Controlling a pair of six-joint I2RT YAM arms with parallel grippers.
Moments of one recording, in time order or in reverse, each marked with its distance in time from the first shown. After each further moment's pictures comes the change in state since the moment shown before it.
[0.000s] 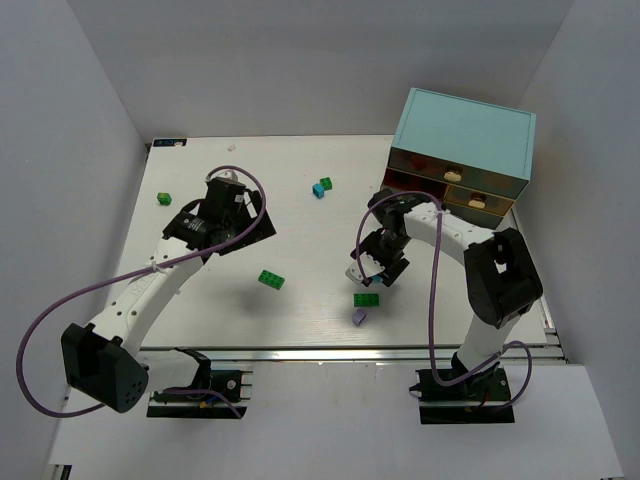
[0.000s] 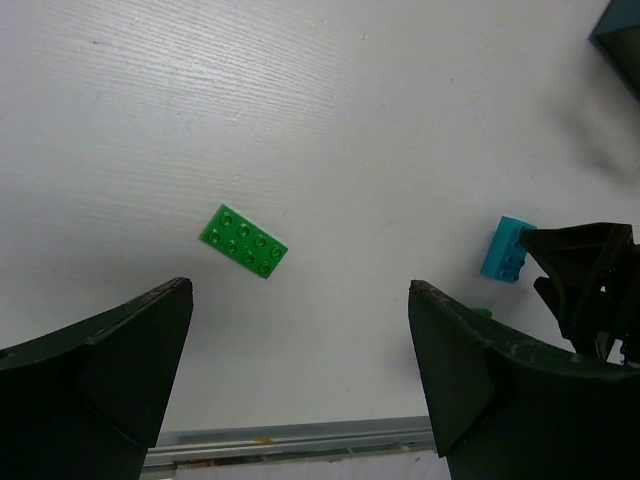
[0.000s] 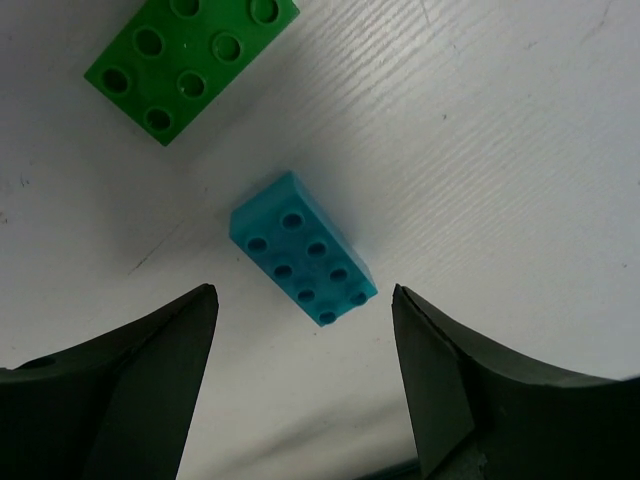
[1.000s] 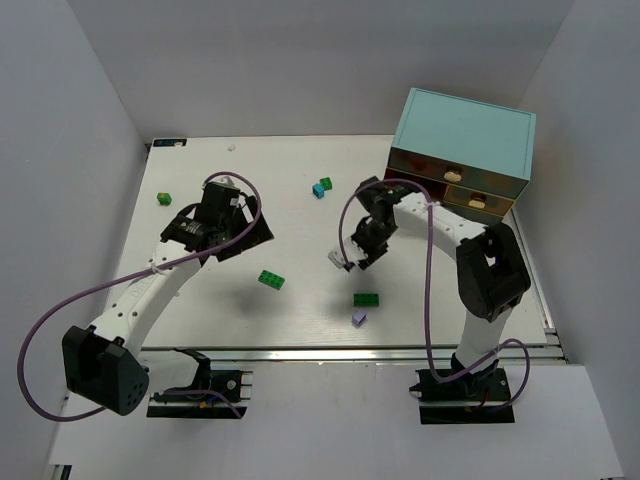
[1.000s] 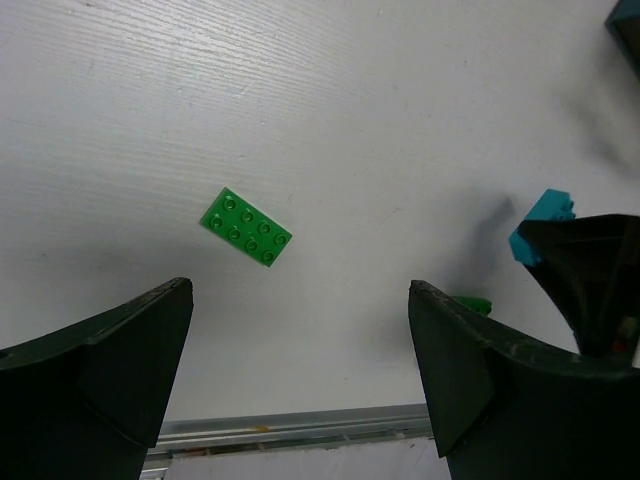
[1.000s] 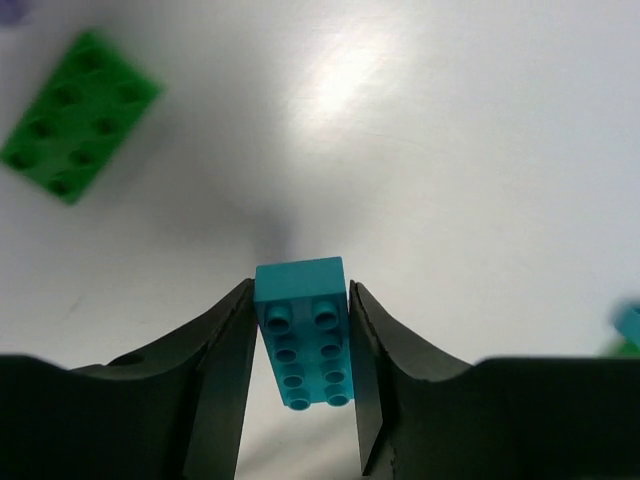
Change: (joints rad) left arm 0.047 -0.020 -0.060 0.009 0.066 -0.014; right arm 0.049 0.069 0.098 -0.019 -0.066 0.078
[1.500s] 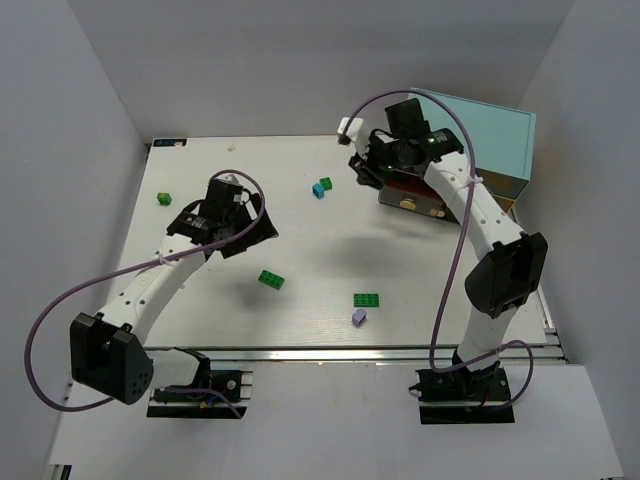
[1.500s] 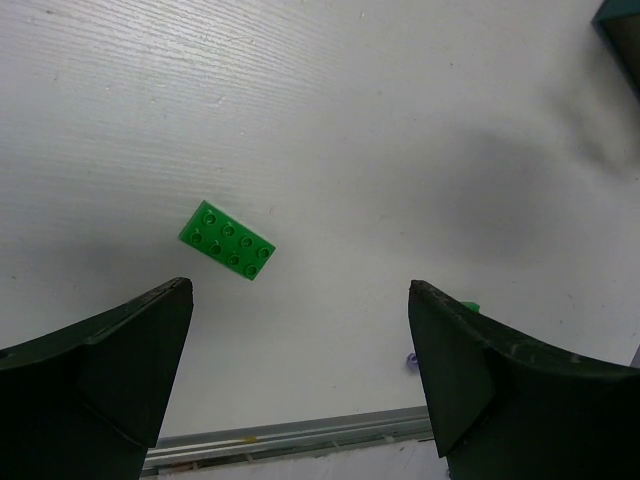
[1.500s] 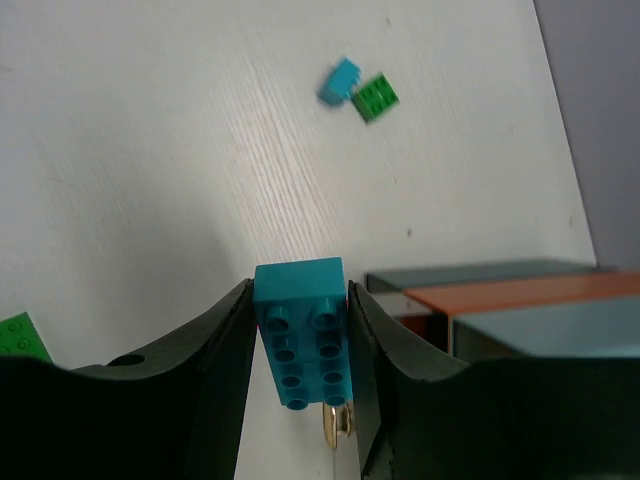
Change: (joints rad) left arm 0.010 0.049 0.001 0.054 0.045 0.000; right arm -0.116 -0.002 0.585 0.109 -0.017 1.105
